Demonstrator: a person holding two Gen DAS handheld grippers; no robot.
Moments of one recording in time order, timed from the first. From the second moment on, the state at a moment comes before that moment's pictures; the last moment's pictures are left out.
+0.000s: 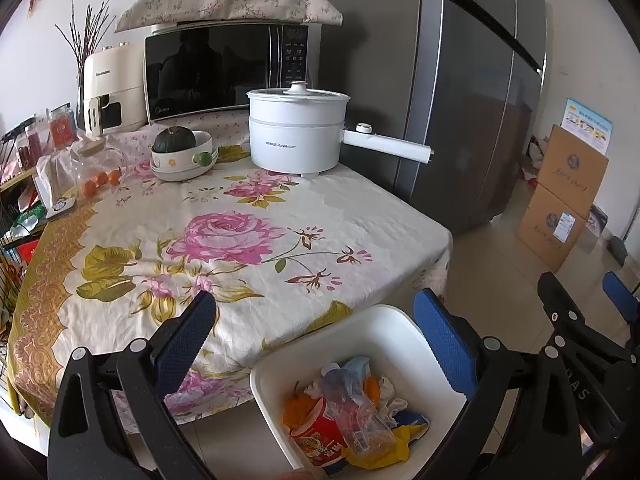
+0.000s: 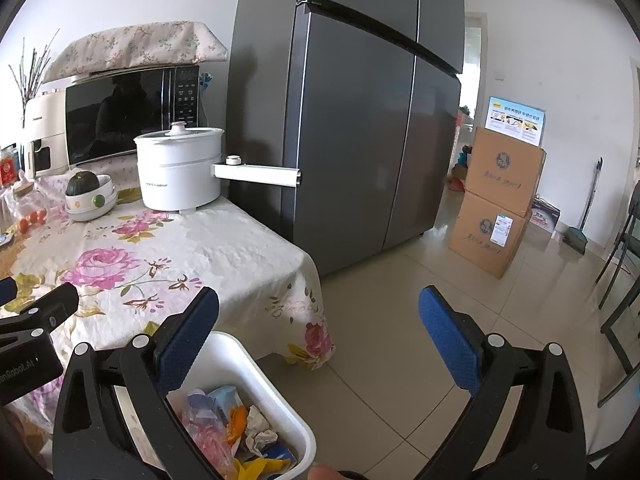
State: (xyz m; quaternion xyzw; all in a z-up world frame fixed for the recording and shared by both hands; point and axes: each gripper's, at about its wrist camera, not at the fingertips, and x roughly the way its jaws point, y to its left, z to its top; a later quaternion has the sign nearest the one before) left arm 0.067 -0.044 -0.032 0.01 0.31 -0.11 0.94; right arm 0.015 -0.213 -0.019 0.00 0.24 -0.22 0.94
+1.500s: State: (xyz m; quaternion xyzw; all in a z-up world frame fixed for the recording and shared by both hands) left arm 0.071 -0.044 -0.039 0.00 0.32 -0.11 0.94; right arm 0.019 -0.214 -0.027 0.00 0.25 -0.22 0.94
